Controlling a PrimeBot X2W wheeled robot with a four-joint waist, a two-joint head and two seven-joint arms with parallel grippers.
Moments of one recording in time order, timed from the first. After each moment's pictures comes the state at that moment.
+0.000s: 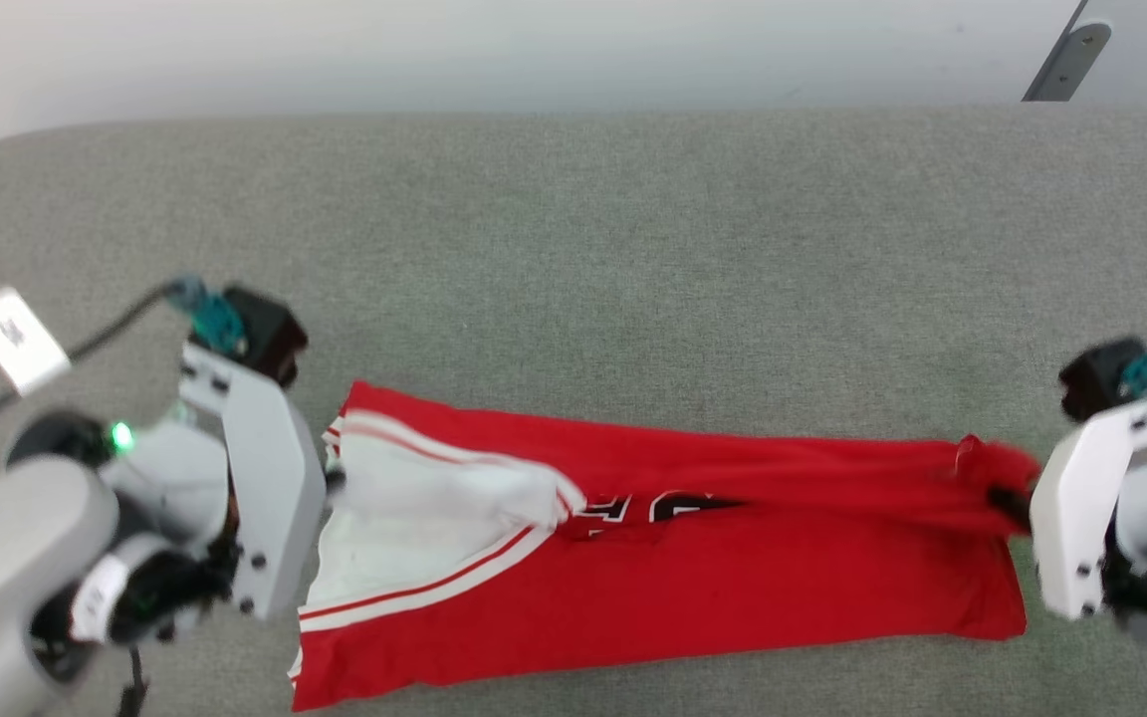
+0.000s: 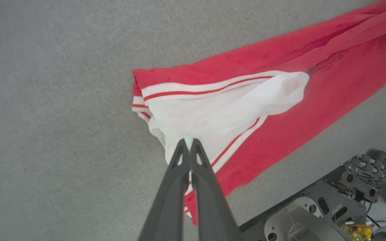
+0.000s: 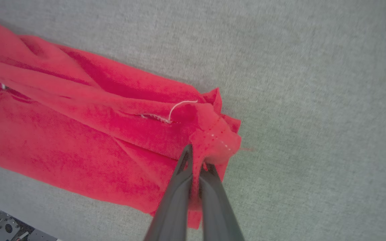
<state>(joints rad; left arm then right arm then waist) -0.87 1.01 -1.02 -0.21 -1.21 0.29 0.74 -0.37 -0.45 0.20 0.10 0.56 0.13 0.91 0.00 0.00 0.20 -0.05</state>
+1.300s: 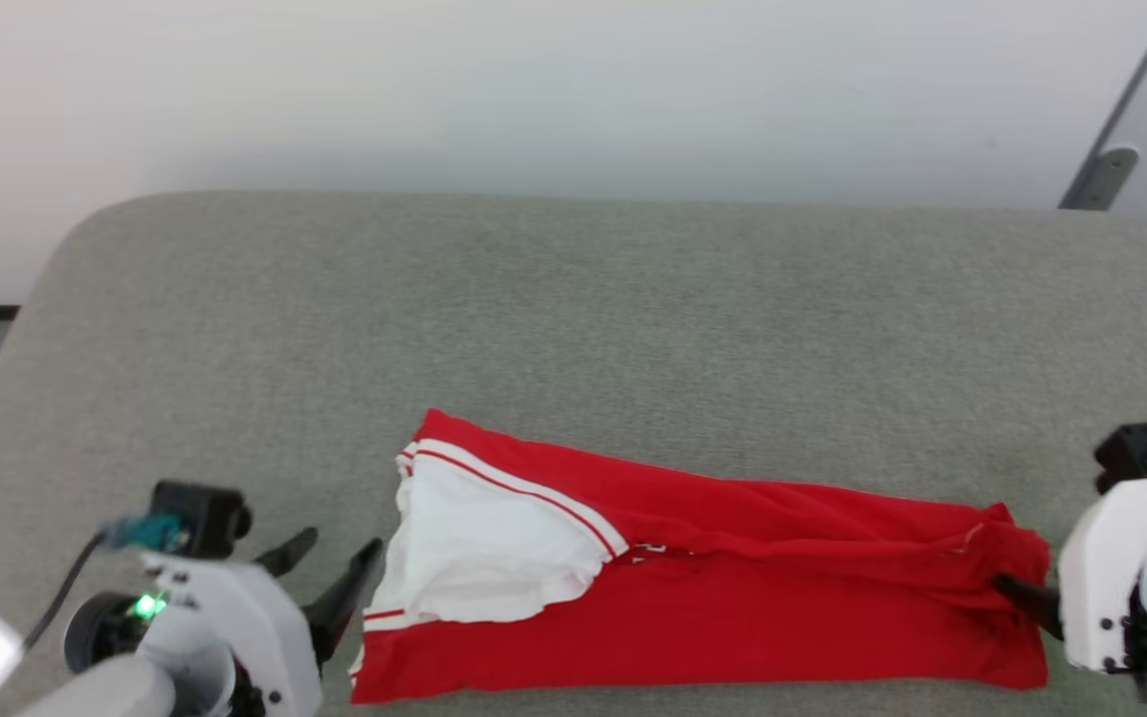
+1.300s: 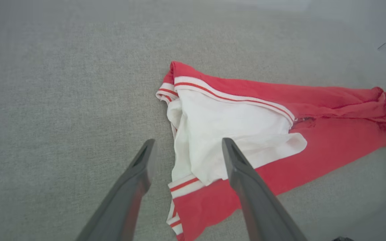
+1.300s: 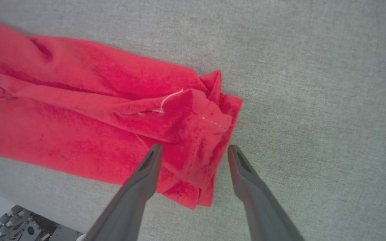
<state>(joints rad) -0.45 0.88 -0.95 0.03 -1.23 0.21 0.03 -0.26 -0.39 0.08 0.21 0.54 0.13 0.93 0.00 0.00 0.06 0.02</state>
